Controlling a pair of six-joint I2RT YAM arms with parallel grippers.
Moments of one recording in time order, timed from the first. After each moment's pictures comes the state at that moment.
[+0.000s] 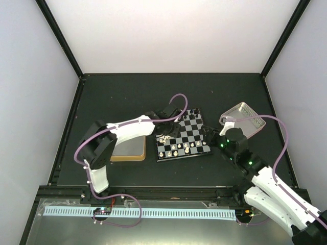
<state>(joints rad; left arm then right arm) -0.81 1.87 1.28 -0.47 -0.05 -0.40 0.60 0.69 0.50 -0.21 0.08 0.67</state>
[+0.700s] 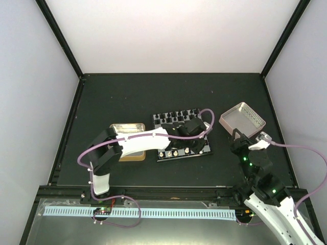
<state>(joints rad) -1.08 1.86 1.39 -0.42 0.03 -0.38 0.60 0.18 0.46 -0.51 0.51 0.88</state>
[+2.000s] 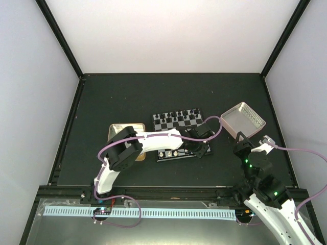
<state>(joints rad) -1.11 2.08 1.53 -0.52 0.00 -0.40 0.60 0.11 0.46 -0.64 0.62 0.92</state>
